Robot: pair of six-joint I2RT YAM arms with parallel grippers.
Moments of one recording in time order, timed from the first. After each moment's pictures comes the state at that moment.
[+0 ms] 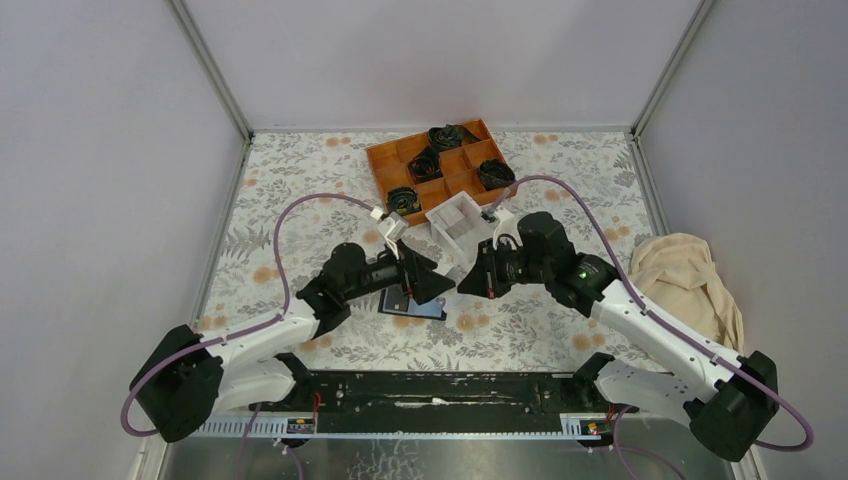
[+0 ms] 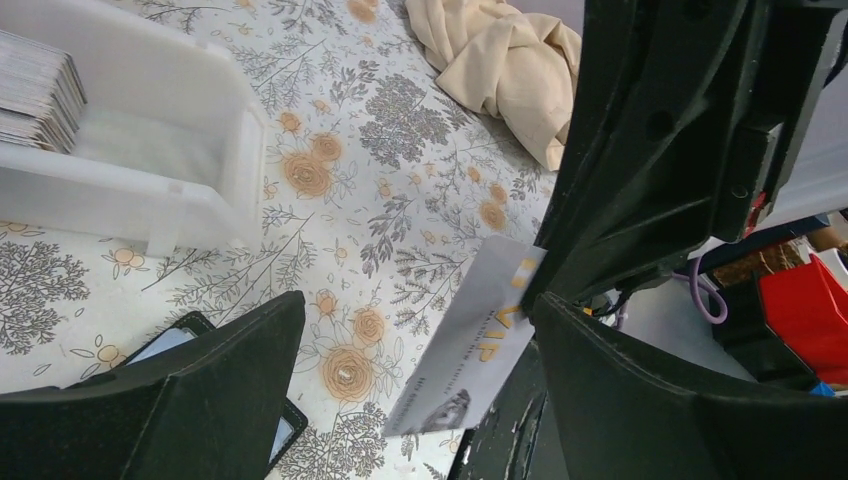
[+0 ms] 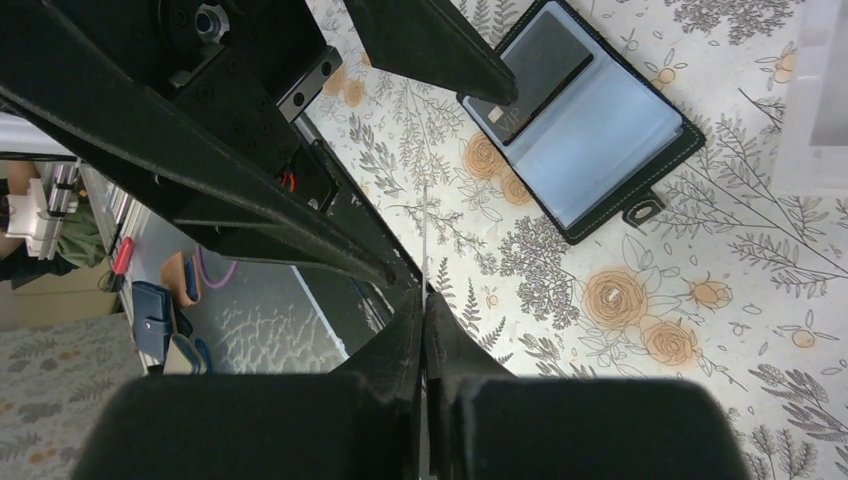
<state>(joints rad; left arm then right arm) -0.74 1.12 0.46 0.56 0.41 -0.56 0.70 1.02 0.83 -0.40 -0.47 0.47</state>
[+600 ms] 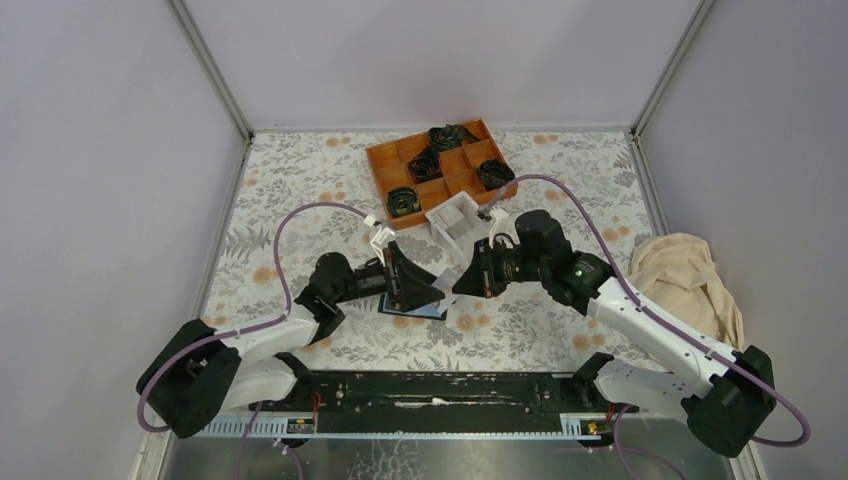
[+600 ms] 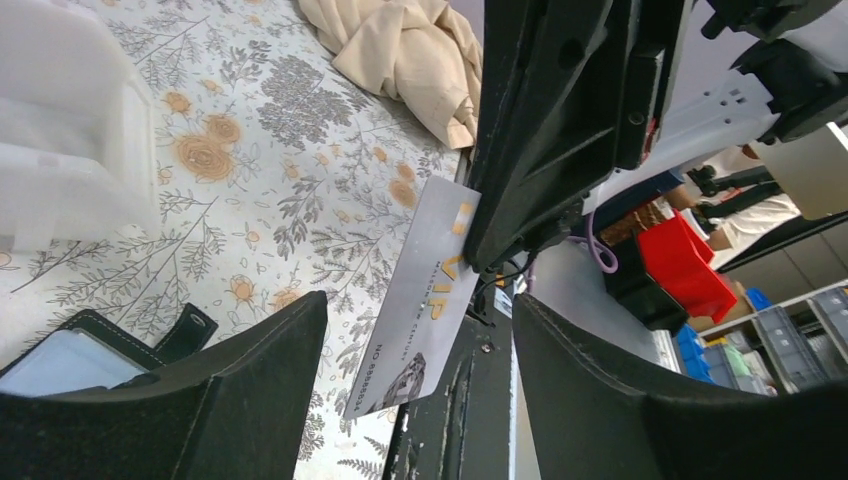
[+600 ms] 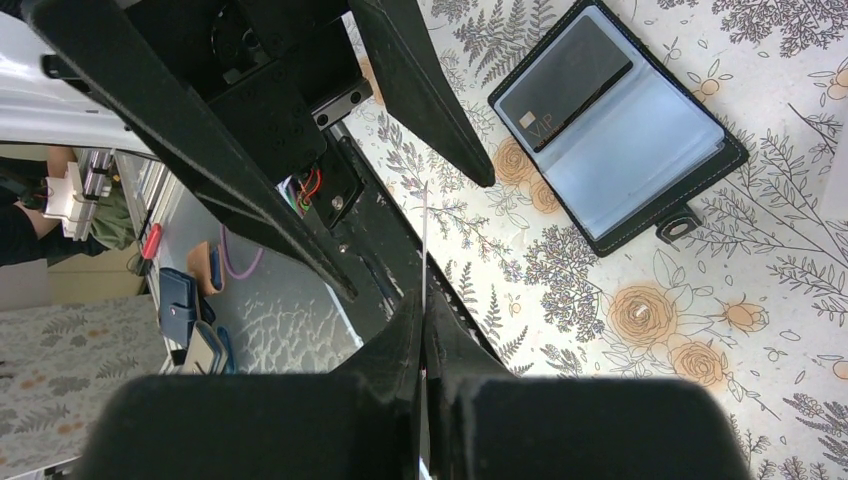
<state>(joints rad) -0.67 1.15 0.33 0.85 0.66 -0.70 0.70 1.05 0.82 -0.34 -0.54 0.49</state>
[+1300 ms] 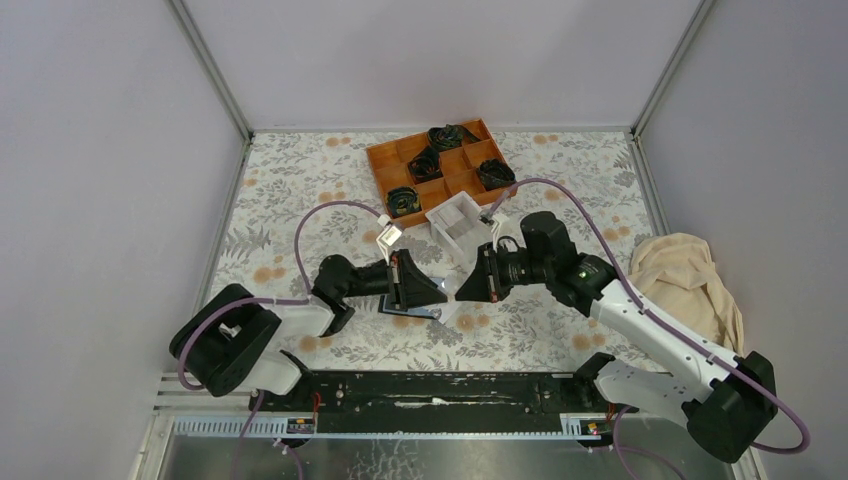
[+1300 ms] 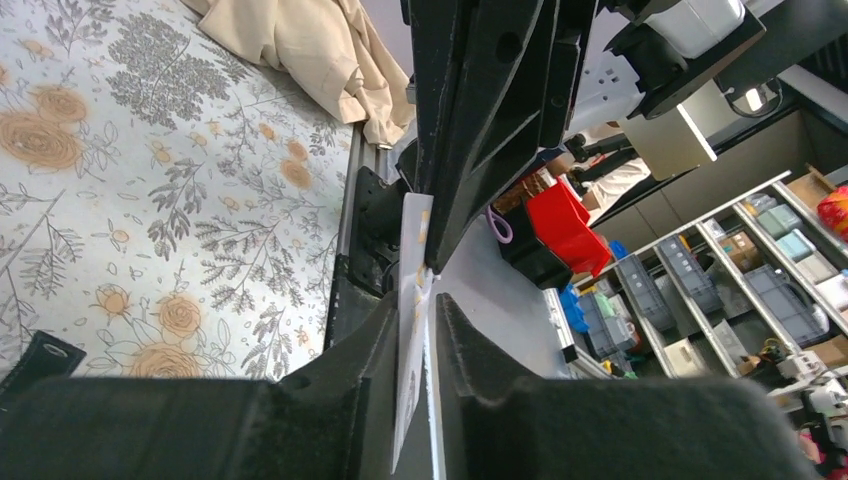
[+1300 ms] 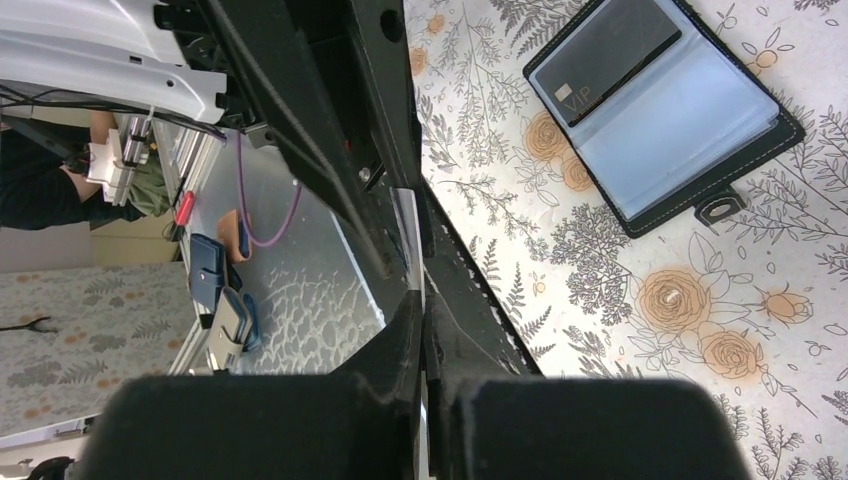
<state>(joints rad) -0.64 1.40 0.32 1.32 0.87 -1.00 0.67 1.04 0.80 -0.35 -0.65 0.48</state>
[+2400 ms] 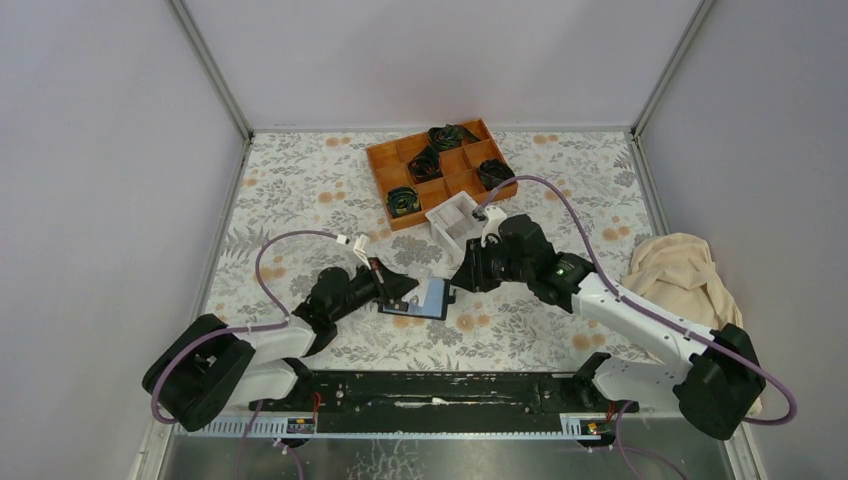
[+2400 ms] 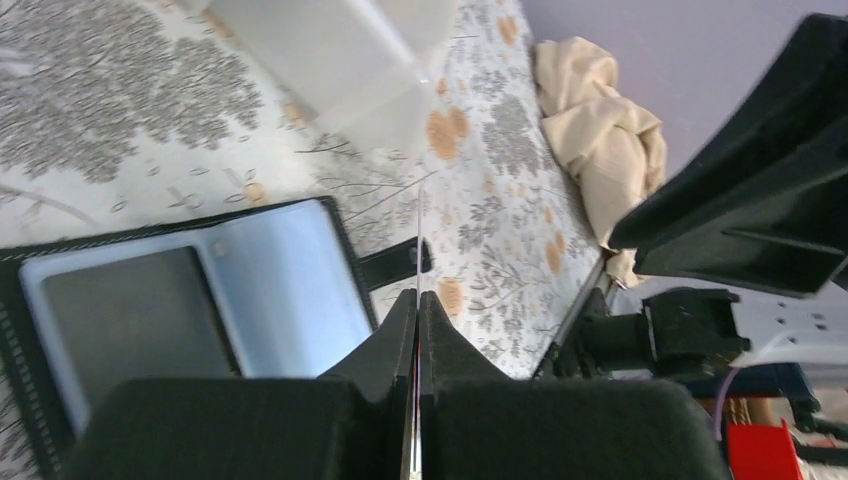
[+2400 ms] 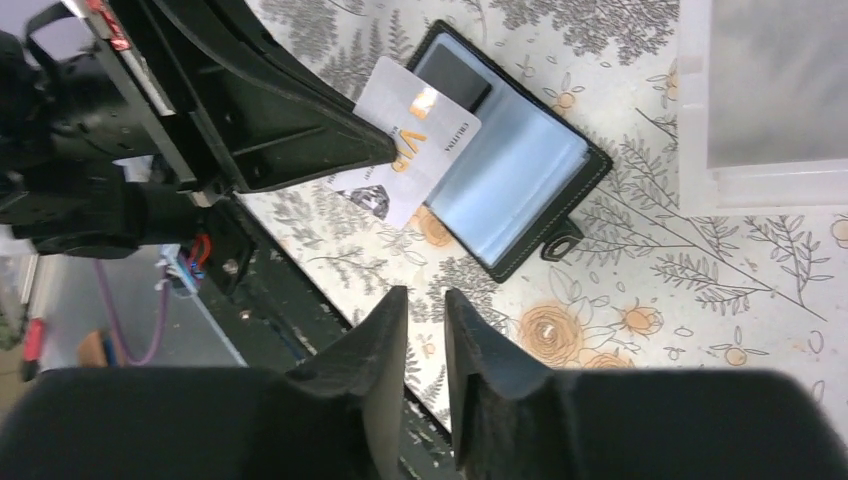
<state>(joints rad) -0.61 1.19 0.16 0.87 0.28 -0.85 0.73 1.13 0.79 -0.27 -0.31 0.49</state>
